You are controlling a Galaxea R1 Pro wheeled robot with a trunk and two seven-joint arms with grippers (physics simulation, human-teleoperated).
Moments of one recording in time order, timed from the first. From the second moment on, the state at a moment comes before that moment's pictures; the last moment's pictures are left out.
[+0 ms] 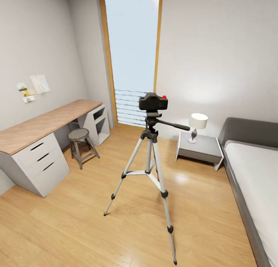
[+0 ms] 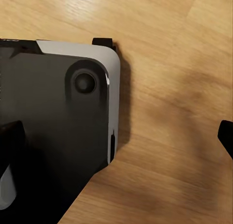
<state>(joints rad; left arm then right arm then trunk) -0.27 0.06 -0.91 -0.01 1.51 0.02 0.08 -0.27 -0.17 -0.14 0.03 0.17 0.00 0.20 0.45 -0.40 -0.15</state>
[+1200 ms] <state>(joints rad) -0.27 0.06 -0.91 -0.01 1.51 0.02 0.08 -0.27 -0.17 -0.14 0.03 0.17 0.00 0.21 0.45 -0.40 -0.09</state>
